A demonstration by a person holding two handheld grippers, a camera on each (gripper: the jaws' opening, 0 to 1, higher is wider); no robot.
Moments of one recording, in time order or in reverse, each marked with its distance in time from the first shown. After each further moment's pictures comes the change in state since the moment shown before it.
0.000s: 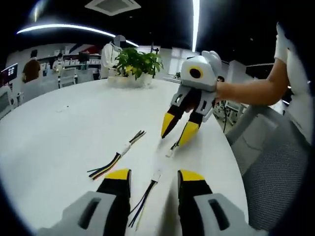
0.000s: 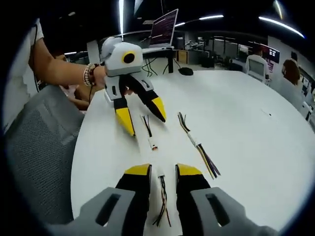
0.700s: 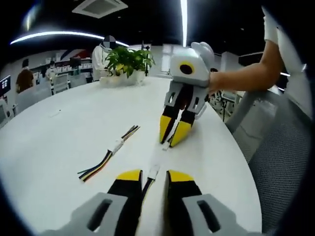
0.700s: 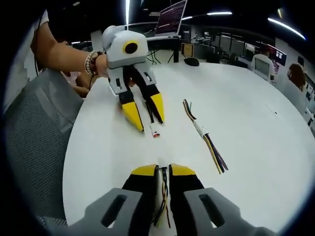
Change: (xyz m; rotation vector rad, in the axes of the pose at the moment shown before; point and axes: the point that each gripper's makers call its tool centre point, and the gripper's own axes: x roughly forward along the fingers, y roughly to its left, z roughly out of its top) left arm 0.013 -0.006 -0.014 0.094 0.005 -0.027; right arm 0.014 0.001 -0.016 -0.050 0.036 0.006
